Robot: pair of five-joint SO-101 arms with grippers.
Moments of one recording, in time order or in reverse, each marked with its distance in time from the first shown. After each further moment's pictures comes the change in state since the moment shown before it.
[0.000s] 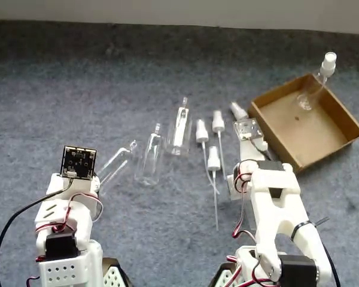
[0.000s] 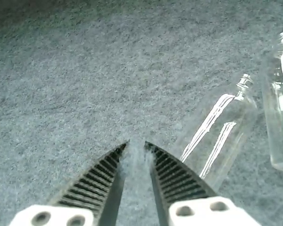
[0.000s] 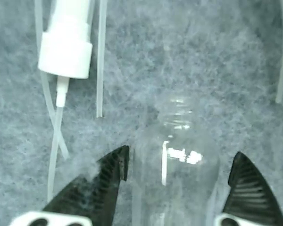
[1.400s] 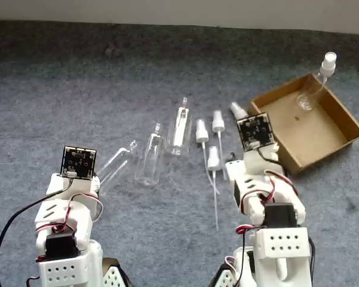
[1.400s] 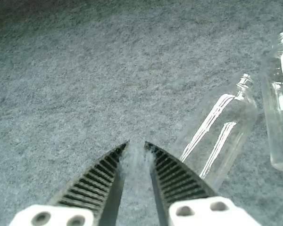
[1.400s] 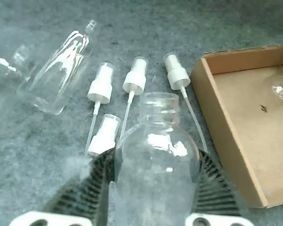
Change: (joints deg) left arm 0.0 0.0 0.0 0.0 0.0; right arm -5.3 -45.6 8.2 0.8 0.1
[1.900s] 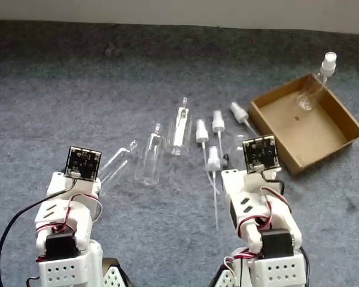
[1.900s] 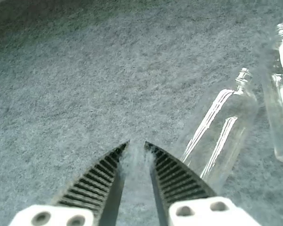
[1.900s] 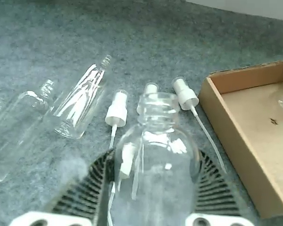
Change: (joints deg) left arm 0.0 0.0 0.0 0.0 -4.1; right arm -3.1 -20.9 10.5 0.0 -8.2
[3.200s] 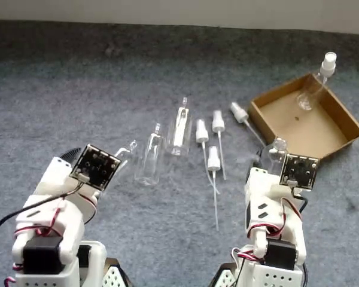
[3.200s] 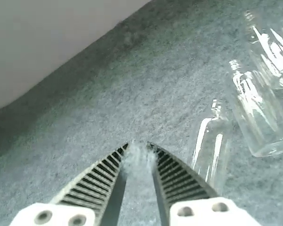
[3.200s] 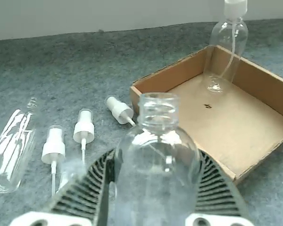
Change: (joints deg) left arm 8.1 15.7 -31.2 13.3 -13.4; right arm 16.3 -15.2 11.1 -4.0 -7.6
